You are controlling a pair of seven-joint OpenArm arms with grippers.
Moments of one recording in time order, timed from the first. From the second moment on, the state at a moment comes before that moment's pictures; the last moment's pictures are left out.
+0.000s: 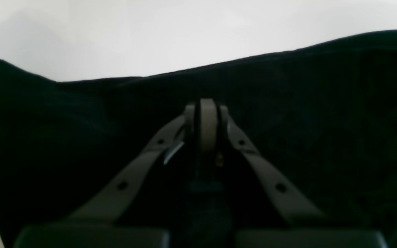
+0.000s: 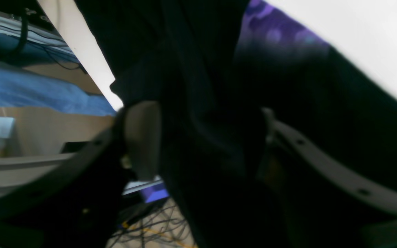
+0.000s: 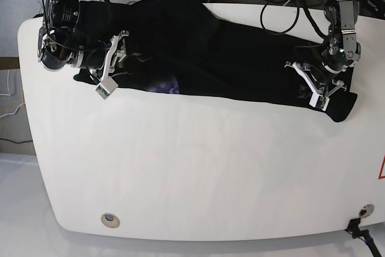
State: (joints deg) left arm 8.2 -19.5 -11.2 86.9 -15.0 -28.5 32.6; right arm -8.7 19.6 13.3 98.5 69.5 40.1 -82.9
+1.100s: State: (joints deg) left arm 11.9 -19.3 -12.3 91.2 -14.9 -28.7 33.2; right arm 2.1 15.0 13.1 80.5 29.0 41.0 -68.0
